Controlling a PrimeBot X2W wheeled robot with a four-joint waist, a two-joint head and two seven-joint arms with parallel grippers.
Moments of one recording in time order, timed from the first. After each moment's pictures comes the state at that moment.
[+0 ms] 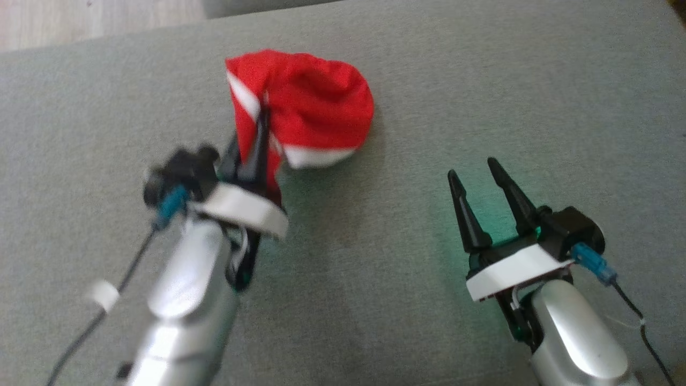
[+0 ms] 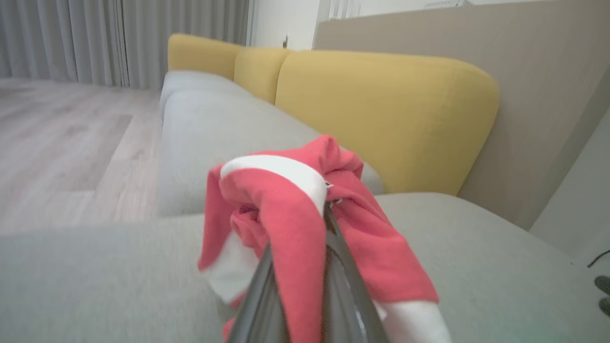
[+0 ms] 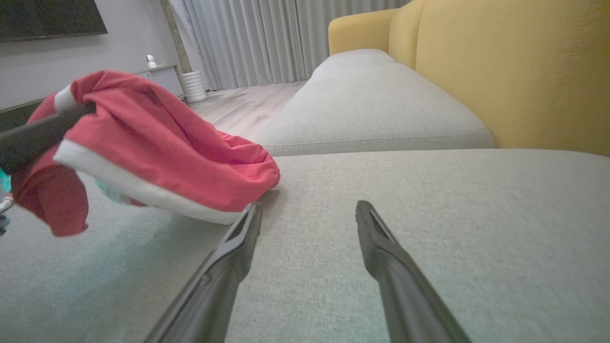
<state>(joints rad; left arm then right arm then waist) -0.62 0.03 -0.34 0.59 -0.31 -0.12 -0.25 -0.27 -0.10 0.30 0.36 0.22 0.12 -0.26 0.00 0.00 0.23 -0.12</state>
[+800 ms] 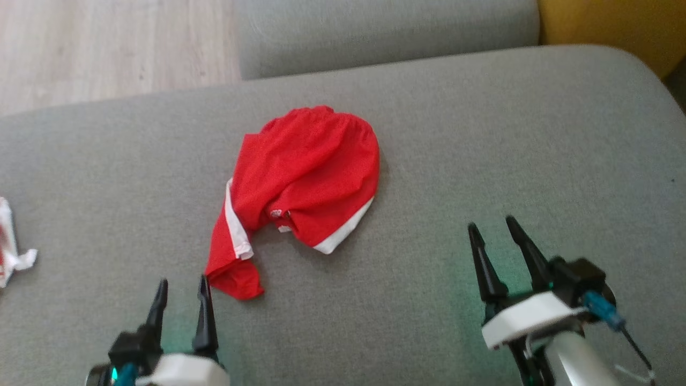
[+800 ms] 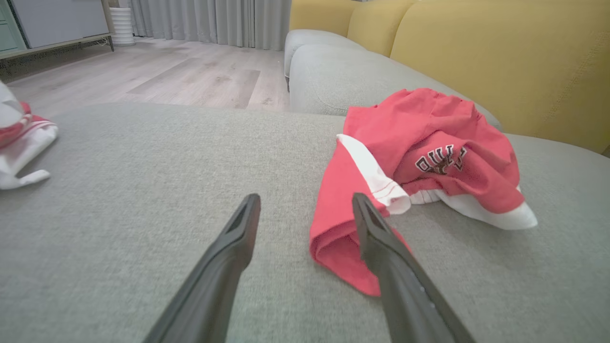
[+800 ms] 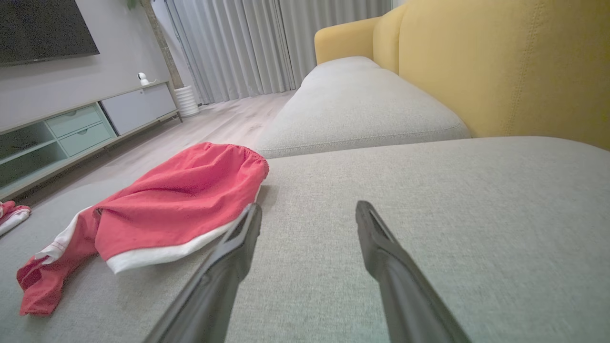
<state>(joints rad) -0.03 0.05 -0.07 0.43 -0.22 -0.05 -0.25 -0.13 -0.08 0.23 0.40 0.23 0.12 -0.26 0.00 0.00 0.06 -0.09</state>
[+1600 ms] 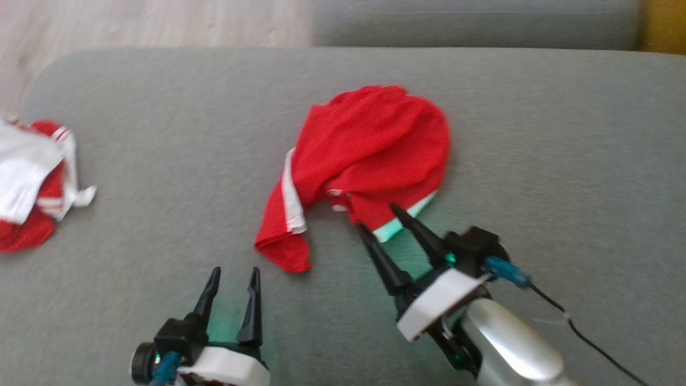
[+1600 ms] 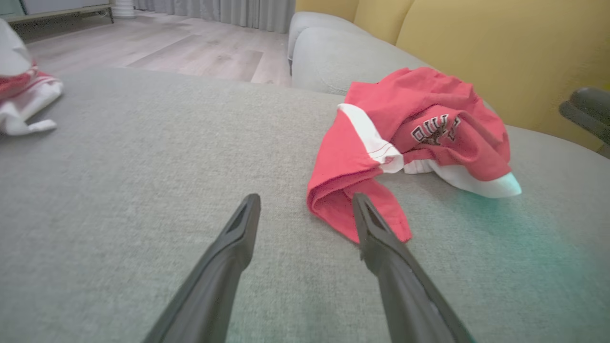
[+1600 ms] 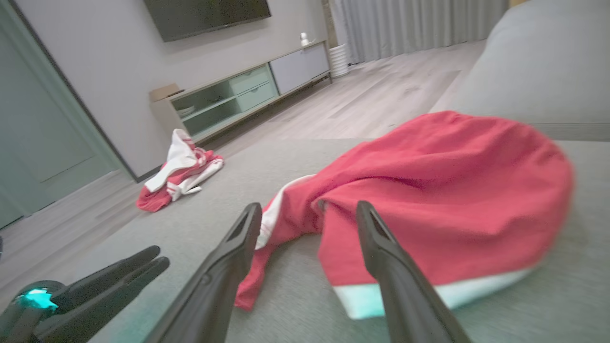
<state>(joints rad) -0.04 0.05 -0.23 0.41 -0.25 -0.05 -0.25 -0.33 -0.09 0.67 0.48 0.45 0.12 -0.26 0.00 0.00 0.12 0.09</state>
